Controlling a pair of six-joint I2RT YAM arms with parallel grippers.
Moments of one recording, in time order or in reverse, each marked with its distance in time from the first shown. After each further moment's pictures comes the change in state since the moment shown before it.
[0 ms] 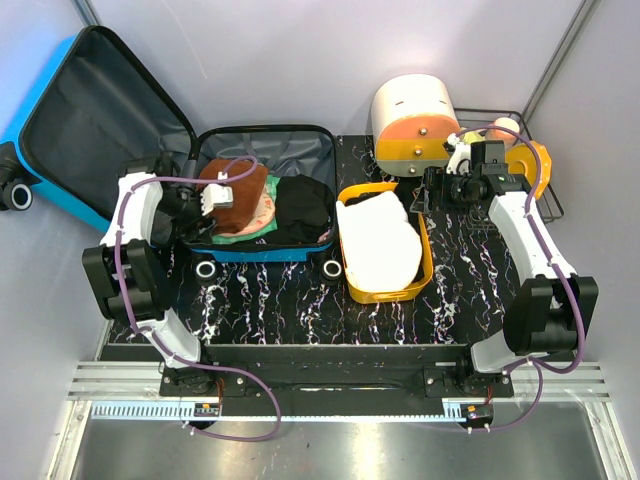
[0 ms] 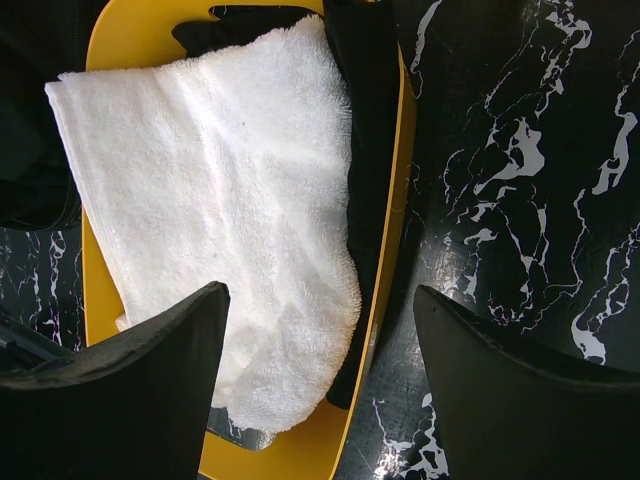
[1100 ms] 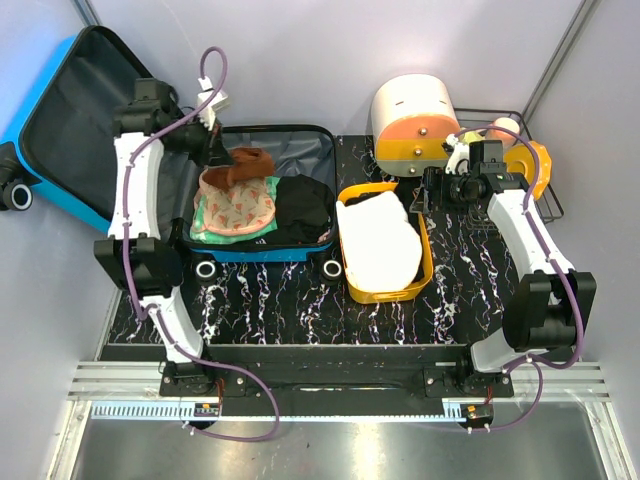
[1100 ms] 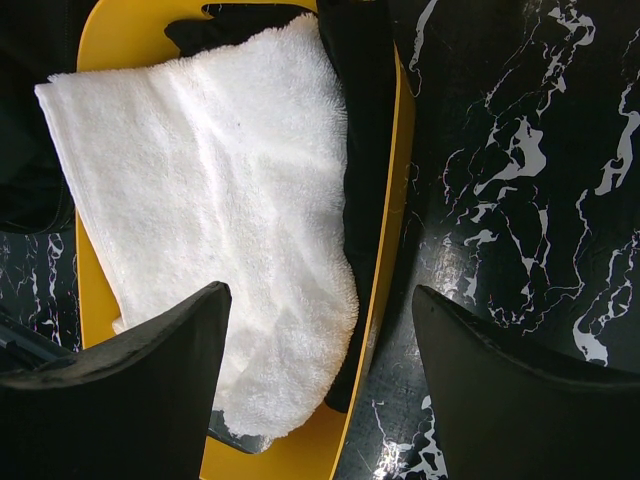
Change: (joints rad) left arm -0.072 0.185 0.686 0.003 0.221 -0.745; right arm 0.000 0.022 0.007 0.000 -0.001 0.000
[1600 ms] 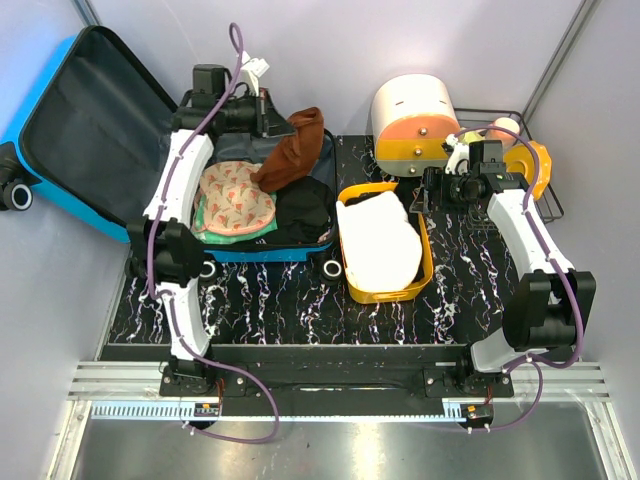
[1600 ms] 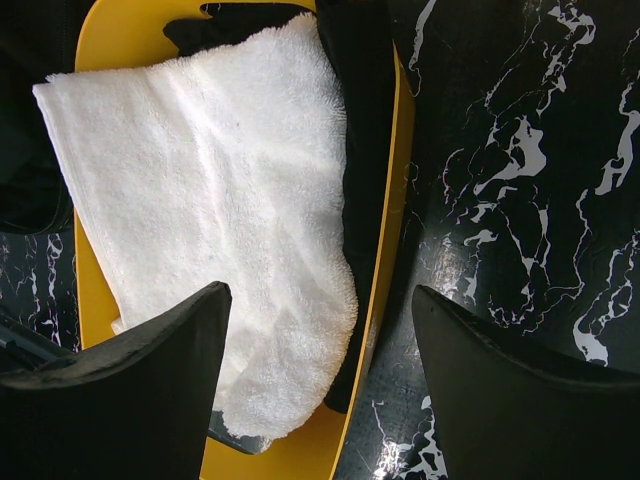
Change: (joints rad) left arm -0.234 0.116 -0.027 0.602 0.128 -0.838; right arm 0.000 0.003 0.000 0.000 0.000 0.000
